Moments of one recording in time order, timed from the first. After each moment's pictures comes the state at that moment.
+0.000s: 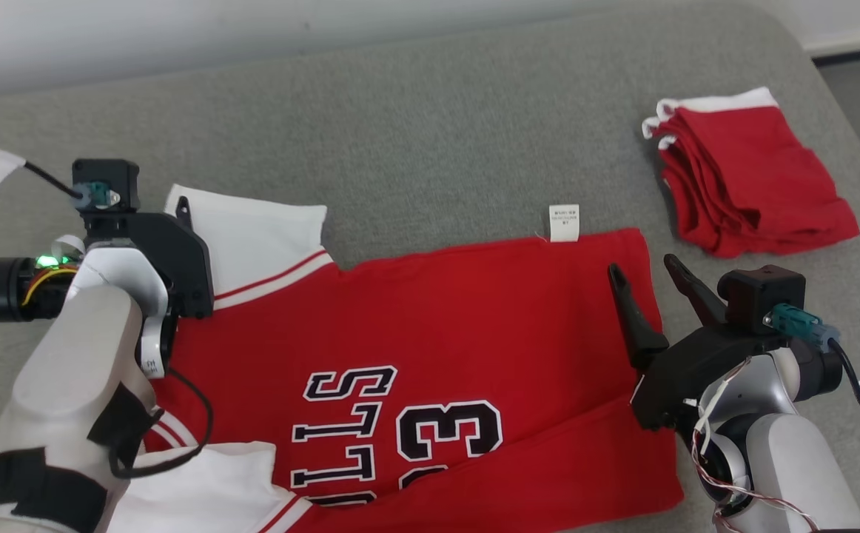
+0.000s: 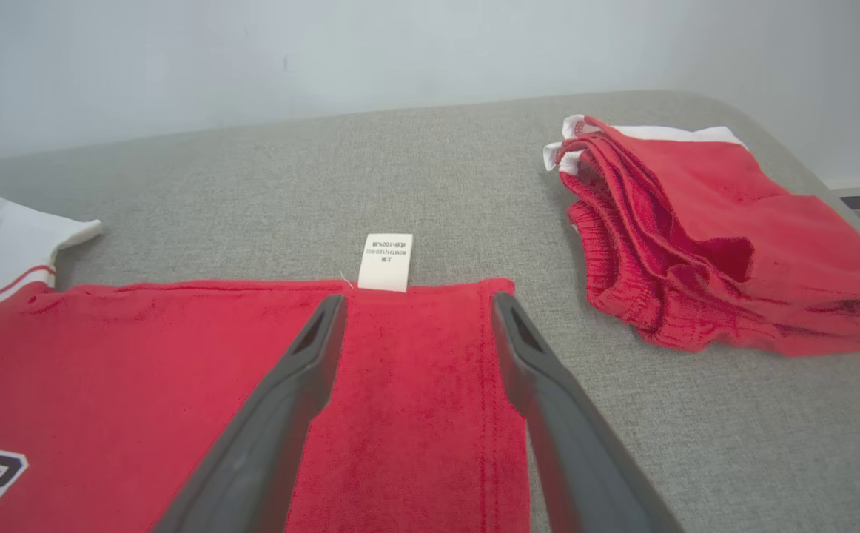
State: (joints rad) left arm -0.89 0.29 -0.45 0.84 -0.51 0.12 0.16; right arm -0.30 -0.05 0.04 0.06 0.16 0.13 0.32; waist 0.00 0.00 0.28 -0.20
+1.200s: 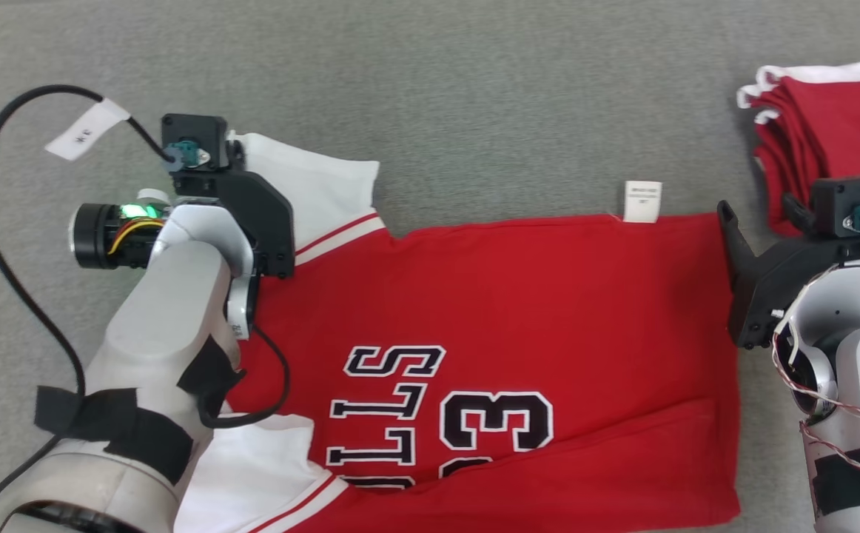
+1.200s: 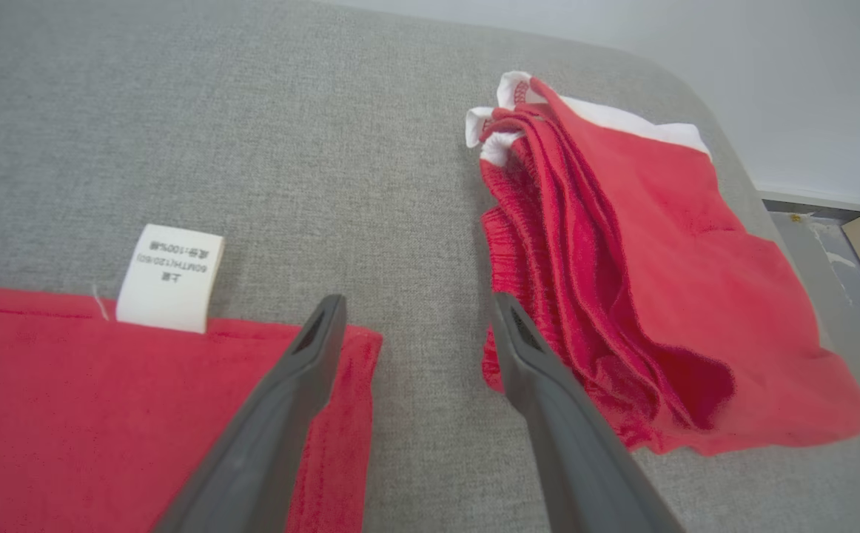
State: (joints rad) left arm -1.08 0.11 -0.51 1.10 -0.49 0.13 0.00; right arm -0.50 -0.20 -0.07 0.19 0.04 0.13 0.45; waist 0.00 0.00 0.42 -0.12
